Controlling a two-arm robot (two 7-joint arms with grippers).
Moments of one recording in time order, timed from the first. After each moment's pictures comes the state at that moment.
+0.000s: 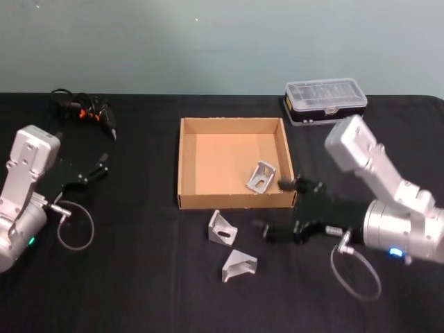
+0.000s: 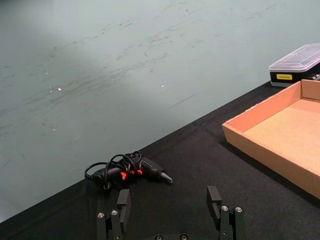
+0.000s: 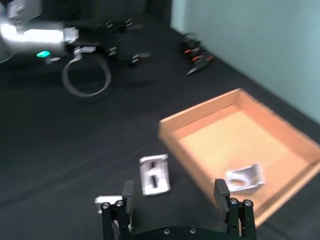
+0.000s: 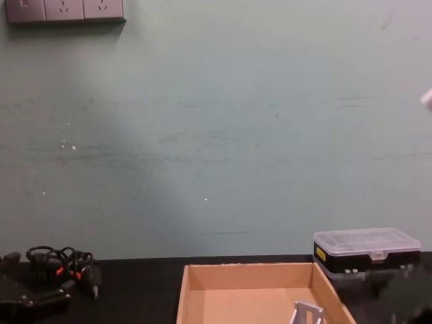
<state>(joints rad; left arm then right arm) -0.20 0.60 0.45 -1.41 -0.25 -0.12 0.03 0.21 0.67 -0.44 -1.78 0.33 0.36 0.56</state>
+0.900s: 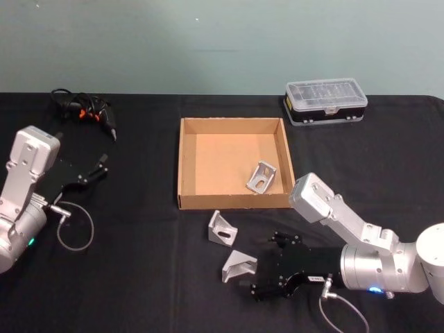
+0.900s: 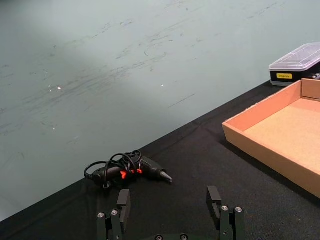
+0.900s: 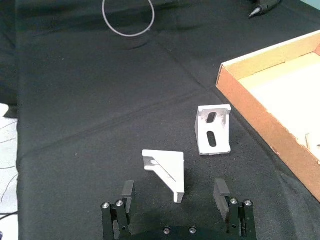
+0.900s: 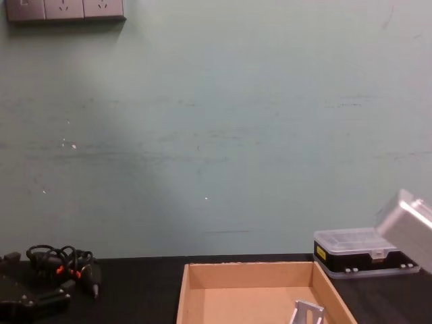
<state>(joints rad) -0.20 0.60 0.45 -1.41 -0.25 -0.12 0.03 0.27 0.67 -0.62 -1.65 0.31 0.35 0.64</state>
